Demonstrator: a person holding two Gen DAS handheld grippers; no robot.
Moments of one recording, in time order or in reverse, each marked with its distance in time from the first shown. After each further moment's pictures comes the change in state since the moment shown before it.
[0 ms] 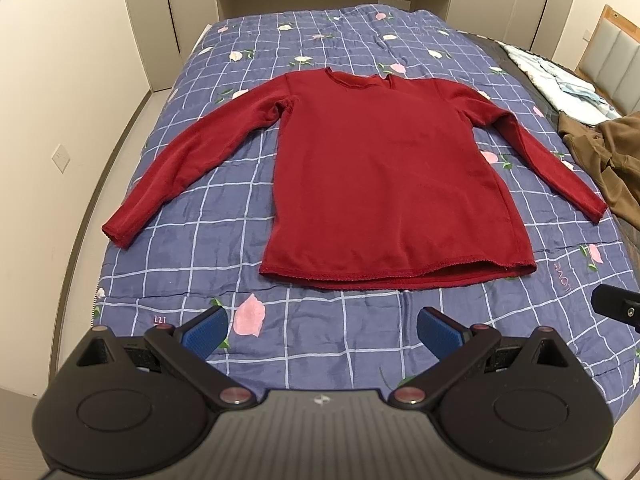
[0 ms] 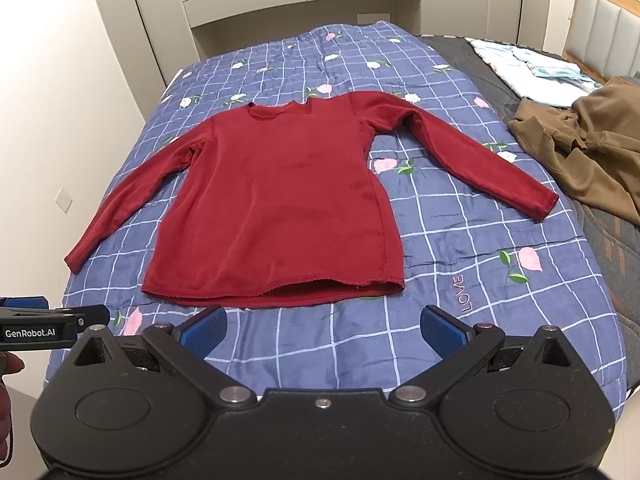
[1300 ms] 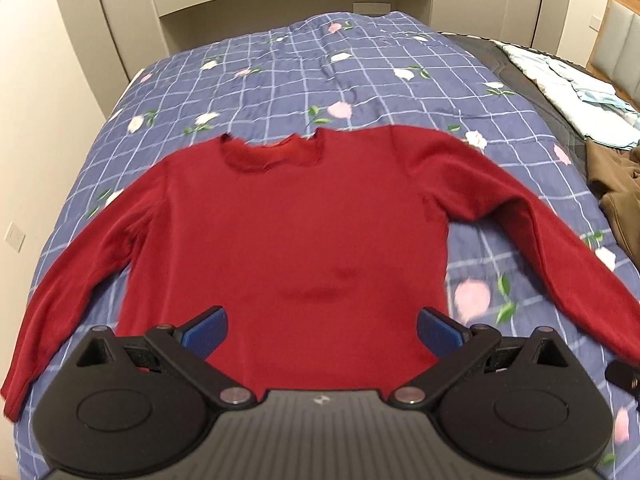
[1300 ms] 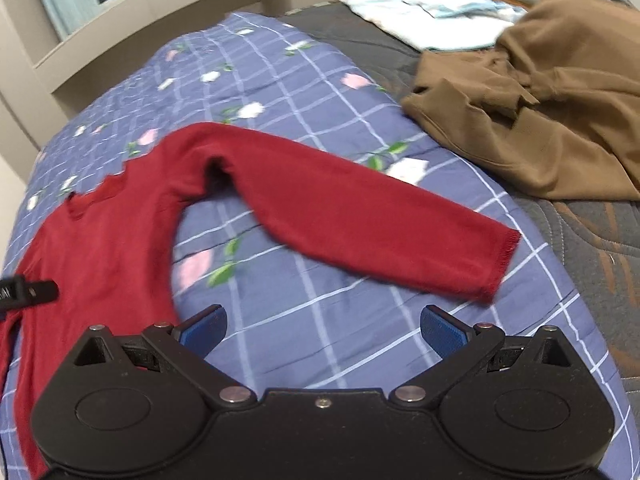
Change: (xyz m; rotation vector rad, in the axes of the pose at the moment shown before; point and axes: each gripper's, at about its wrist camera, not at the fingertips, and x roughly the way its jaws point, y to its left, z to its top) left arm 0.198 -0.182 0.216 0.070 -0.048 0.051; right arm 0.197 -0.208 0.135 0.316 0.022 -0.158
